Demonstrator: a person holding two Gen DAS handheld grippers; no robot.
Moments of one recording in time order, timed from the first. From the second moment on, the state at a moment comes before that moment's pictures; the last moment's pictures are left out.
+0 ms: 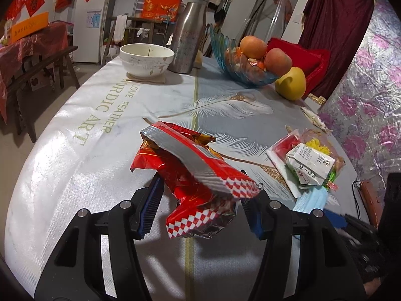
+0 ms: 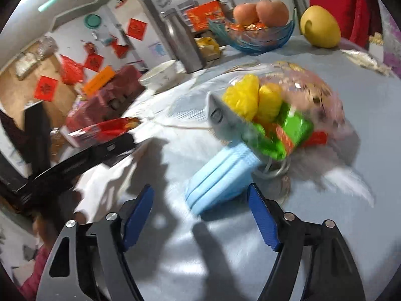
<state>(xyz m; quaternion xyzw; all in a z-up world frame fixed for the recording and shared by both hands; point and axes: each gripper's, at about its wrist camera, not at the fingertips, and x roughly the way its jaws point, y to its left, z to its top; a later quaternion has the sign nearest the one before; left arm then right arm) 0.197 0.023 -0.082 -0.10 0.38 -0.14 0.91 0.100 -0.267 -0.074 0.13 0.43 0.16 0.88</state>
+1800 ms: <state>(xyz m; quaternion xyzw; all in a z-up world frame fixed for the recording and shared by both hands) 0.002 0.371 -0.155 -0.19 0.45 0.09 0.87 0.036 -0.074 0.016 0.07 0.38 0.40 0.83</state>
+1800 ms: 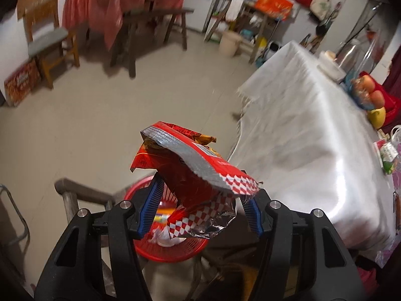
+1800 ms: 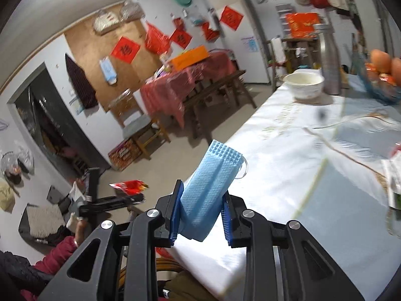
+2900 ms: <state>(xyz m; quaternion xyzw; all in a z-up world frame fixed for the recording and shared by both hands) -0.050 0.474 -0.131 -0.23 0.40 0.22 0.86 -0.019 0.198 -0.027 -0.09 0.47 0.56 0.68</state>
